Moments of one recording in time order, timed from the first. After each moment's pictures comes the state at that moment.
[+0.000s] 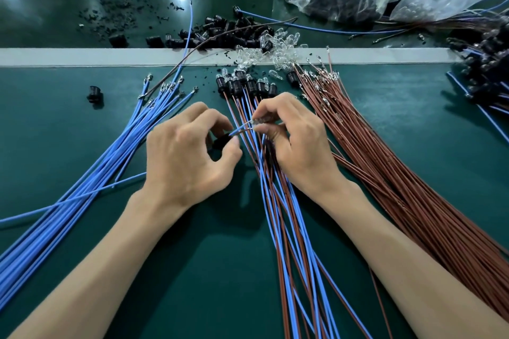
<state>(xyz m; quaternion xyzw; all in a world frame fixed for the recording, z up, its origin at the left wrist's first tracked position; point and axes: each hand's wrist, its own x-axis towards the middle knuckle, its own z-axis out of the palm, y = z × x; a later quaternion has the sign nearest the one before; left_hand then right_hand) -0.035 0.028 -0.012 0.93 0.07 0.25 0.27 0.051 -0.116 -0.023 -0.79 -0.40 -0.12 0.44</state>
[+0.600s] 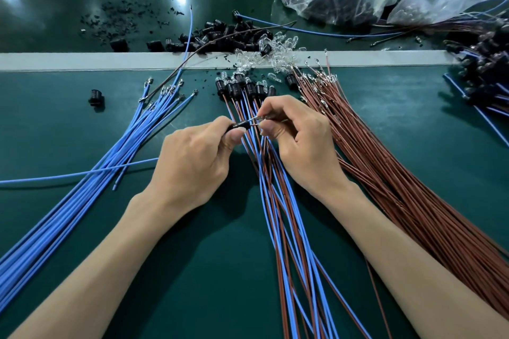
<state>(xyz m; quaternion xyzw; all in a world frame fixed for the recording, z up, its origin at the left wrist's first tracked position) -0.029 0.030 -0.020 0.95 0.00 0.23 0.23 0.052 -0.119 -0.013 -0.79 -0.36 -0.08 0.49</state>
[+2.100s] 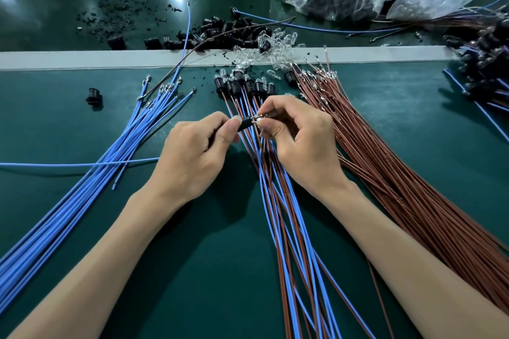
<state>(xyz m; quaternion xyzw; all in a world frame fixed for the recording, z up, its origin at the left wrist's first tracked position) -0.027 0.032 -0.024 0.90 0.02 0.19 0.40 0.046 -0.119 -0.016 -0.79 -0.34 -0.10 0.51</state>
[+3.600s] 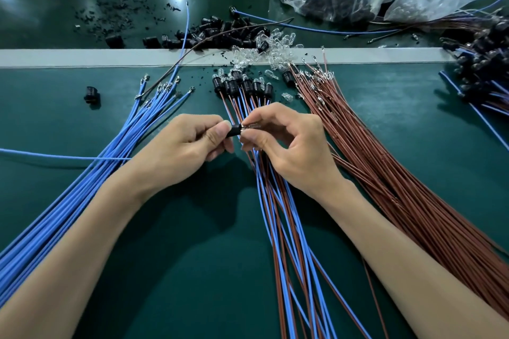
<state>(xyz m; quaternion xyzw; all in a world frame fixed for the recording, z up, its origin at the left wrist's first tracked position) -0.029 0.050 -0.002 0.85 -0.02 0.00 0.53 0.043 -0.120 -0.017 -0.71 -0.39 0.03 0.58</state>
